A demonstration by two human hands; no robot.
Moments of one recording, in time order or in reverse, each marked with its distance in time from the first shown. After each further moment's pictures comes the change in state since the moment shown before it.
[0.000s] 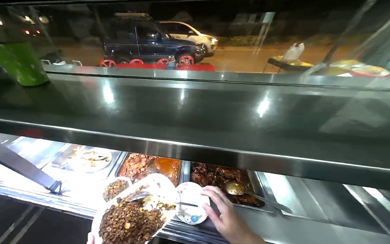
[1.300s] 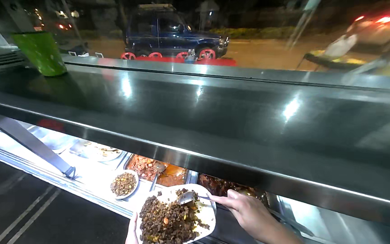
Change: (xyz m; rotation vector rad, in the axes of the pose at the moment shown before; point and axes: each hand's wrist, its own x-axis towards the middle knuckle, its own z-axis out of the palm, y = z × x) left_hand -0.001 -0.057 0.052 -0.006 0.009 -0.377; right_hand 0.045 0.009 -0.068 -0.292 -0.607 0.204
